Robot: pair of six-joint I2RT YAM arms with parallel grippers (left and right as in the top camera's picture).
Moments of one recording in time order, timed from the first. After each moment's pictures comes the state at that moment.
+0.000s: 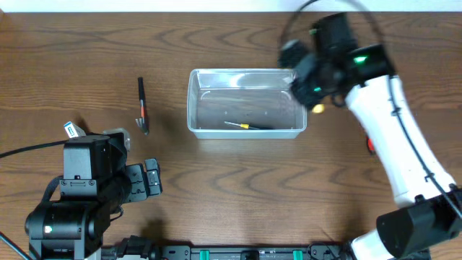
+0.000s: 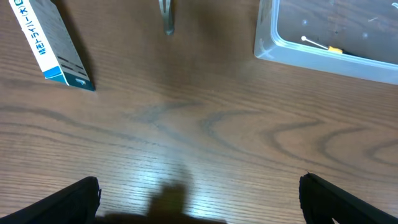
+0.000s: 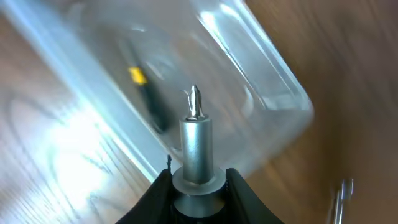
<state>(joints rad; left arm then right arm) -0.03 0.84 1.16 -1.38 0.04 -0.19 0.37 1.72 1.69 -1.13 -0.14 -0.53</state>
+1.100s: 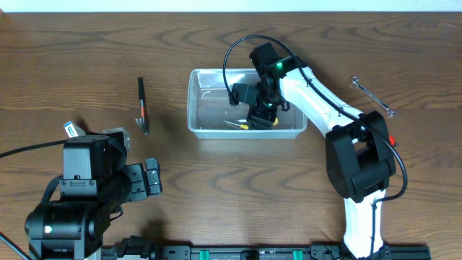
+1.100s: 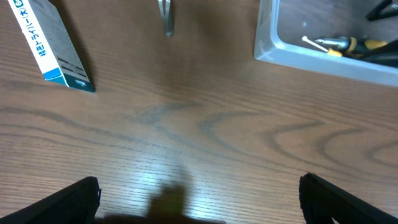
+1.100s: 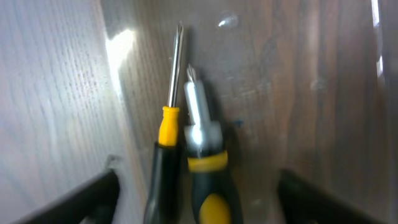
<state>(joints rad) -0.03 0.84 1.16 -1.38 0.04 -0.19 0.47 2.15 1.69 -0.97 -0.27 -0.85</state>
